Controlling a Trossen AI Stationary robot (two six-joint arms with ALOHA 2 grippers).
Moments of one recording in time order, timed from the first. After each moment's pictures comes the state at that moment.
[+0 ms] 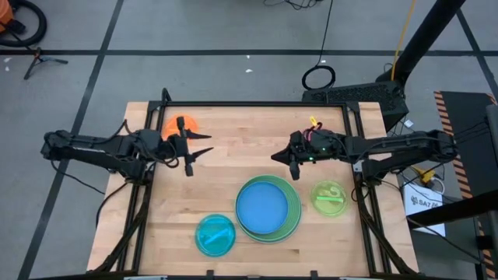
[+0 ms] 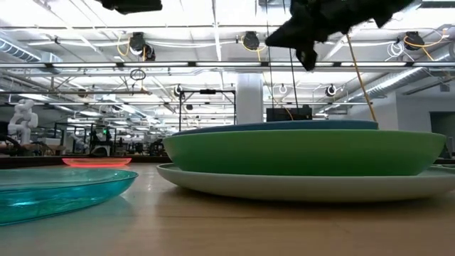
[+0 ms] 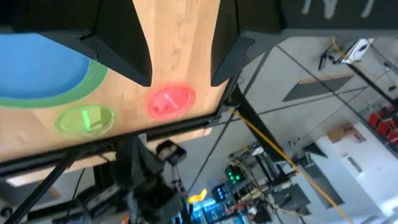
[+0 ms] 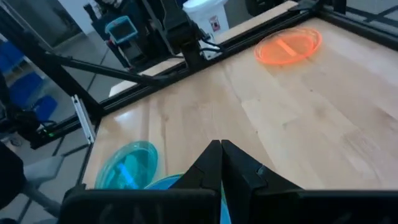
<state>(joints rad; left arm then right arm) -0.07 0.81 0.72 -0.08 -0.32 0.34 -0.06 1.17 0.72 0.10 -0.06 0.42</state>
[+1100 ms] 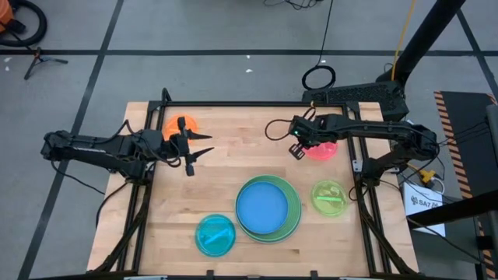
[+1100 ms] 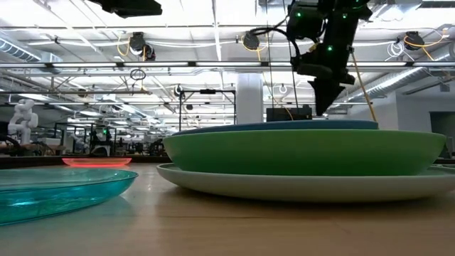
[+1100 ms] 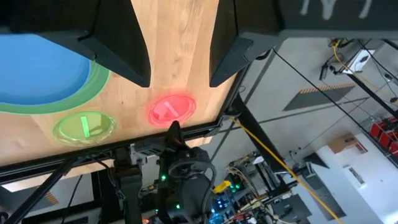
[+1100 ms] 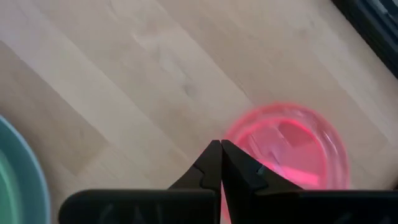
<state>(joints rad) -0.06 0.82 0.72 -0.10 -0.32 0.30 -0.30 1.40 1.03 -0.92 0.26 0.43</state>
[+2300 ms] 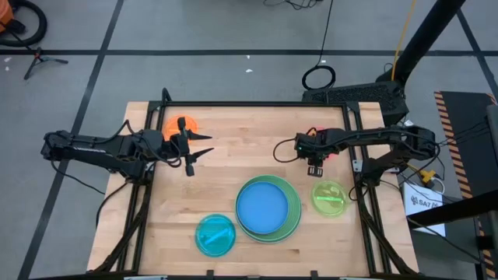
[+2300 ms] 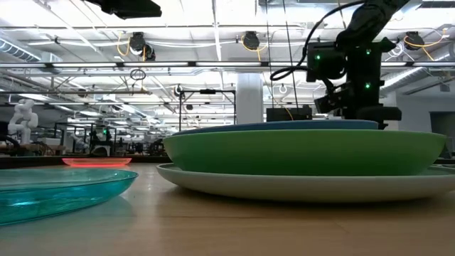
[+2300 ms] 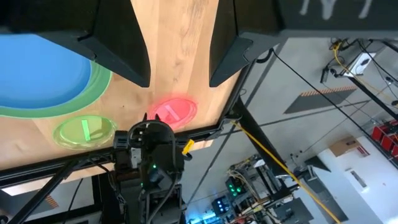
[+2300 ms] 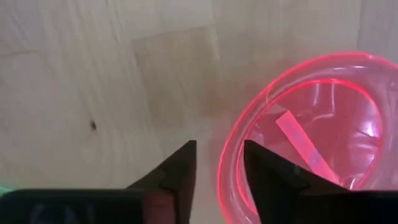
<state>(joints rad) -0.06 0.82 0.72 -0.12 -0.32 0.30 -0.28 1.41 0.73 -0.81 0.16 -0.10</state>
